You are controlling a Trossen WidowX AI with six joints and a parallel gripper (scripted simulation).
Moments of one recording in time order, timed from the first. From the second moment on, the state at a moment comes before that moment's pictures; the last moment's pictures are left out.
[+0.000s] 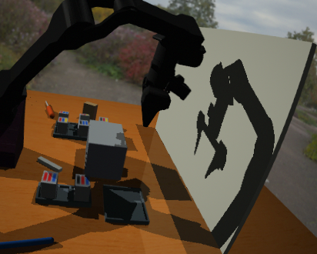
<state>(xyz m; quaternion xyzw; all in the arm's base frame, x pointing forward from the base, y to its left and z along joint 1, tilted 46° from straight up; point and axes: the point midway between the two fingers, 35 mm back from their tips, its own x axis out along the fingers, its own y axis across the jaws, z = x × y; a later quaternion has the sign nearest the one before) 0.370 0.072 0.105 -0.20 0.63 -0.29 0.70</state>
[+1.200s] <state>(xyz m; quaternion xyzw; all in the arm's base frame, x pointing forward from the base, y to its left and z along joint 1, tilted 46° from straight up) 0.292 0.185 -0.022 -0.58 0.66 0.09 0.47</state>
